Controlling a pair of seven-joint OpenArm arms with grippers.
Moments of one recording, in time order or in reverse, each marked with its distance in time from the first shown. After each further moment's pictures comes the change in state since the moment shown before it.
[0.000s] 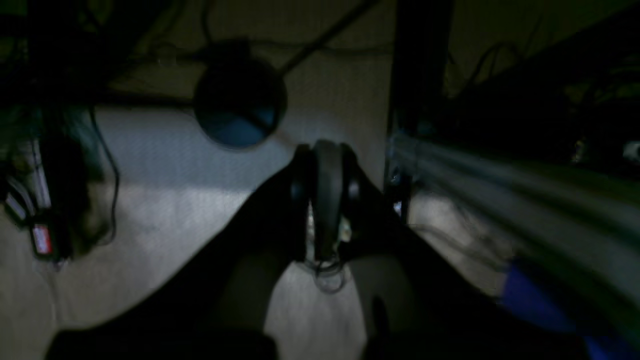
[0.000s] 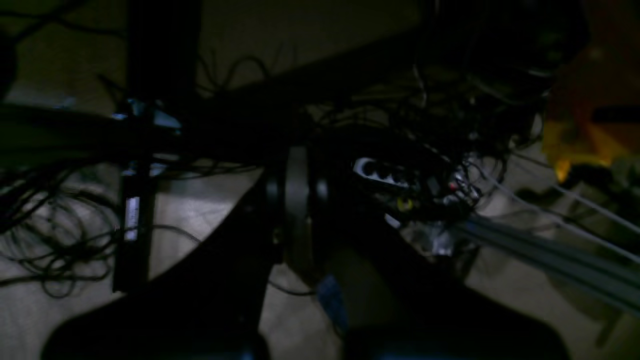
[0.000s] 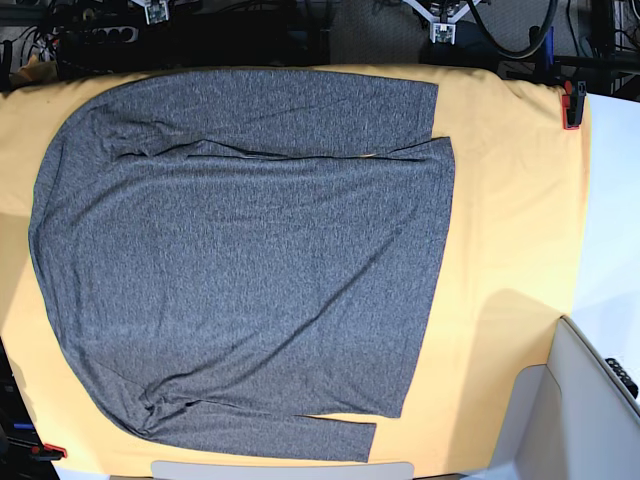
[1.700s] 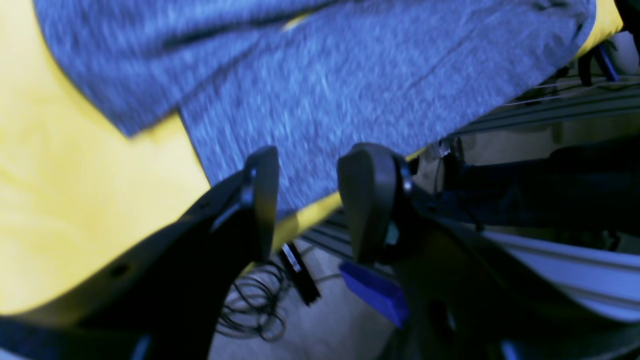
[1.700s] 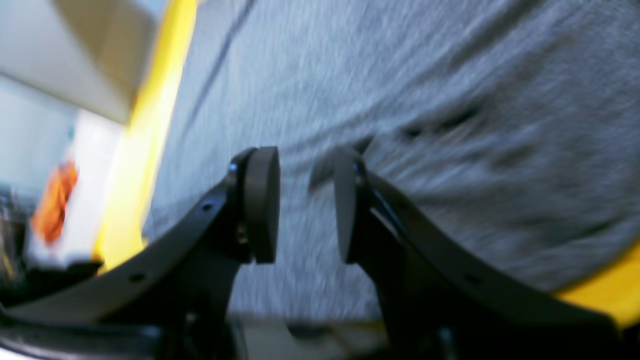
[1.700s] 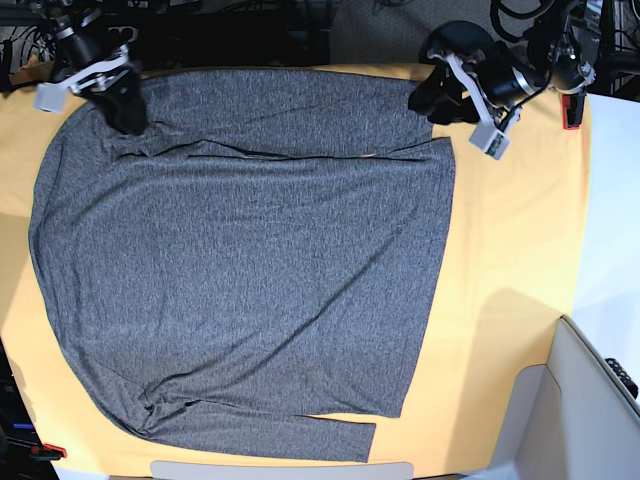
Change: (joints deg) left arm -12.7 -32.0 -0.1 32.9 -55.6 -16.7 41.5; right arm -5.5 13.9 14.8 39.3 71.9 17.6 -13.1
